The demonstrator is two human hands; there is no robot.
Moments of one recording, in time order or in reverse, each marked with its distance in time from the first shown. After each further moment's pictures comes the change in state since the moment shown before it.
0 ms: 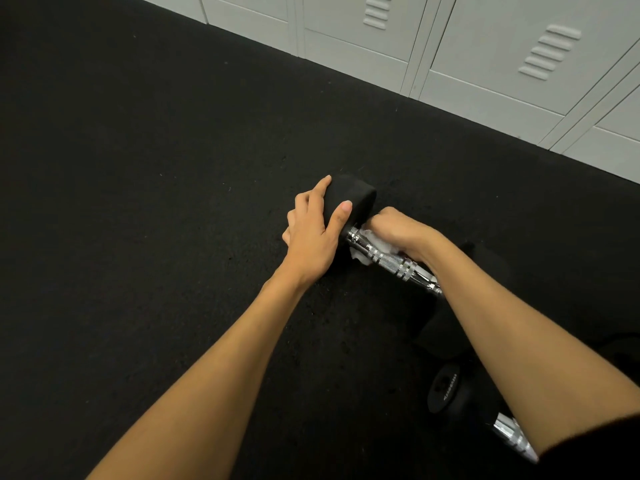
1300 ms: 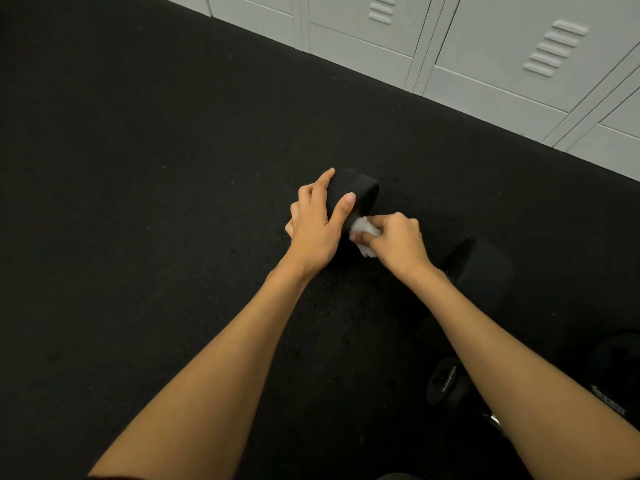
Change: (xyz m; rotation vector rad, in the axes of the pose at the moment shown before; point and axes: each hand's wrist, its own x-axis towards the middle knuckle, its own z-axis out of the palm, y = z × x) left_hand 0.000 0.003 0.000 -0.015 0.004 -0.010; right_hand -0.024 0.026 0.034 -0.112 0.384 -0.339
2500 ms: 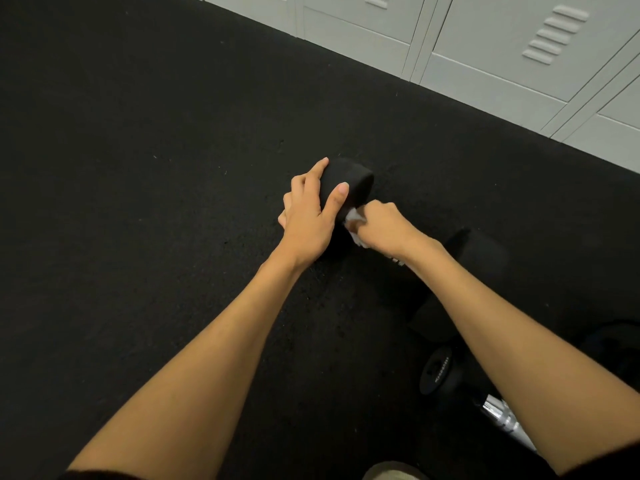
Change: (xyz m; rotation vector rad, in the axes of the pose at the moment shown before) left_hand 0.001 -0.003 0.002 0.002 0.019 0.005; right_hand 0.015 -0.015 -0.009 -0.229 -0.297 -0.016
